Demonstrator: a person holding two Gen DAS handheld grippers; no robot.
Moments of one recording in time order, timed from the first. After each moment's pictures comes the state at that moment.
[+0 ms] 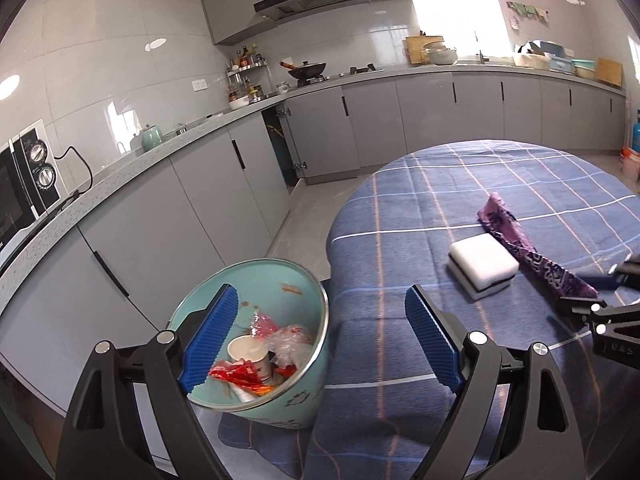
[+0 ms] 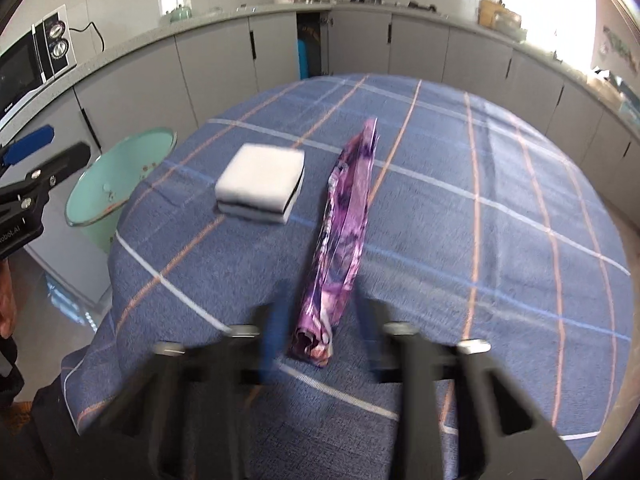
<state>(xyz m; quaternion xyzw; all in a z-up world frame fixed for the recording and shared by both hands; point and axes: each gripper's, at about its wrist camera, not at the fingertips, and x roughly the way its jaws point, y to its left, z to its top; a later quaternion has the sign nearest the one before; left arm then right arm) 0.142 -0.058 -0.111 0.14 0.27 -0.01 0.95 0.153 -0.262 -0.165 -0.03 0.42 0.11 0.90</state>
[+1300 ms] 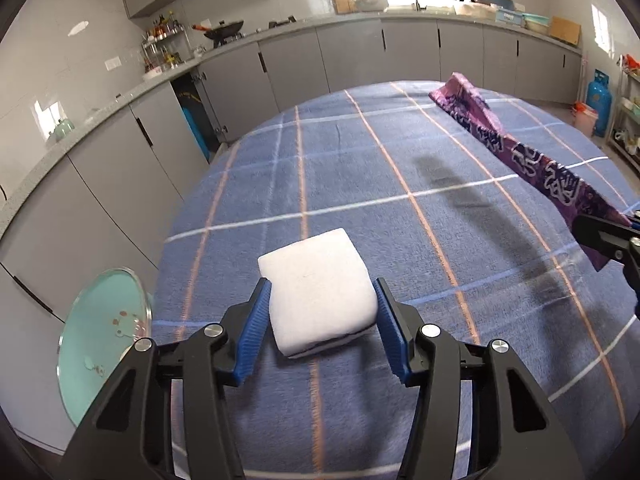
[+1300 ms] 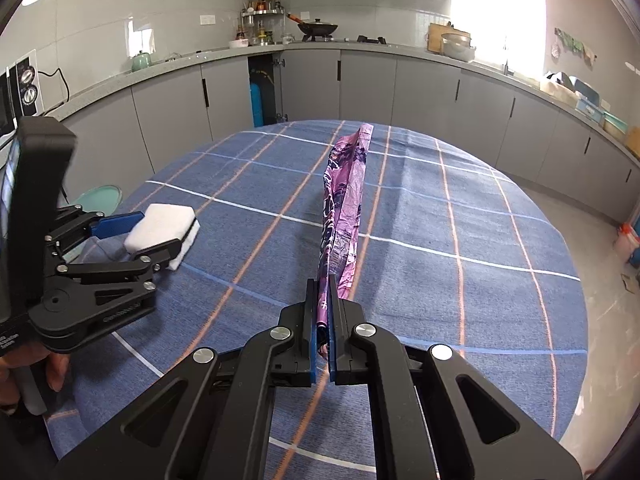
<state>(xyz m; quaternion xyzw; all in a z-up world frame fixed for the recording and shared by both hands) 0.206 -0.171 -0.159 0.16 0.36 -0.12 0.91 0.150 -0.328 -0.138 -0.01 0.35 0.04 0.94</state>
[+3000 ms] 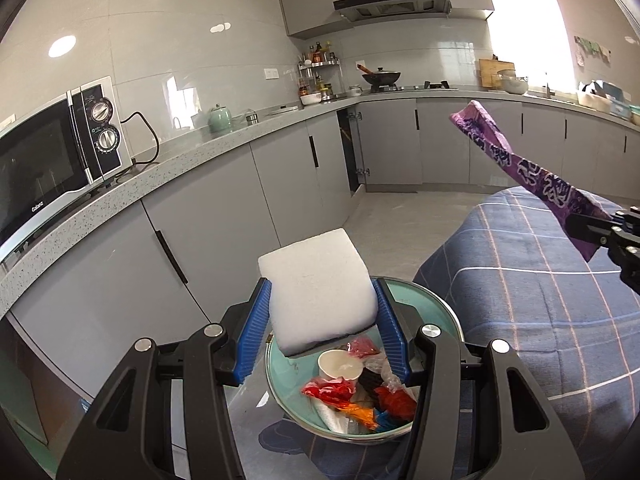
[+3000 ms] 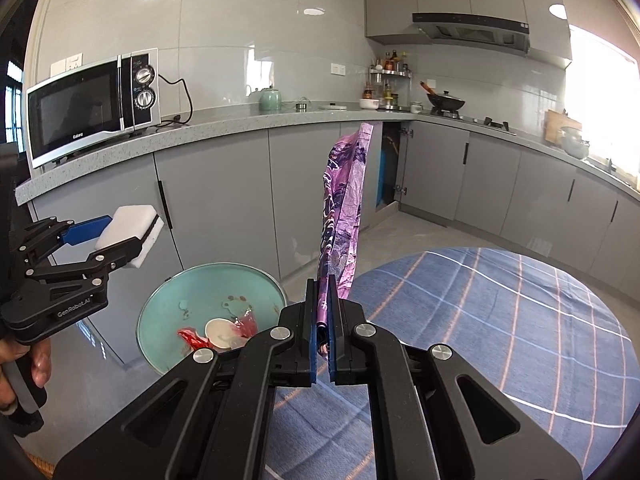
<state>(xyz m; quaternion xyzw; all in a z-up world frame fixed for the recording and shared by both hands) 0.169 0.068 -0.074 0.08 0.25 0.08 0.96 0.208 -0.134 -0.069 -0.06 0.24 0.23 0.94</state>
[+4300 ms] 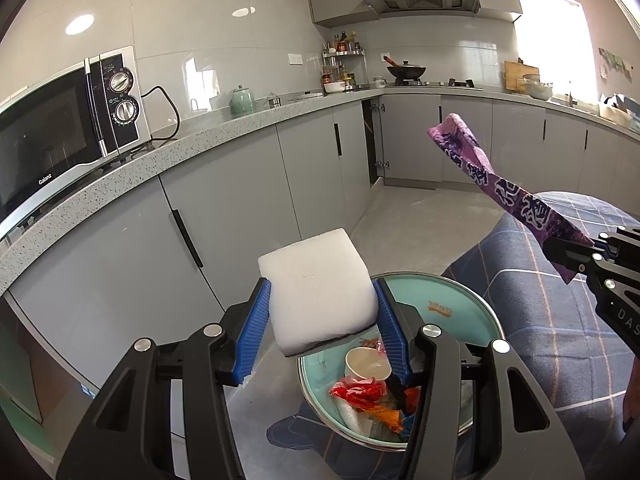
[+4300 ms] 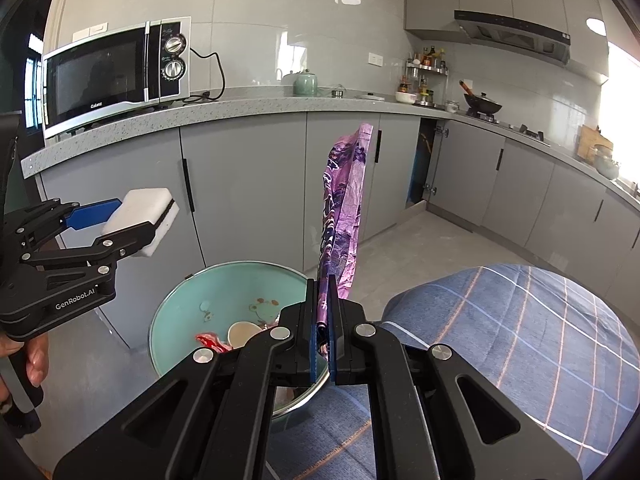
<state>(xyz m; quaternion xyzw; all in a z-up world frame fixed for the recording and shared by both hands) 0.184 0.108 -0.084 0.05 0.27 0.11 0.96 0.229 -0.068 -0.084 -0.10 0.25 0.28 0.92</state>
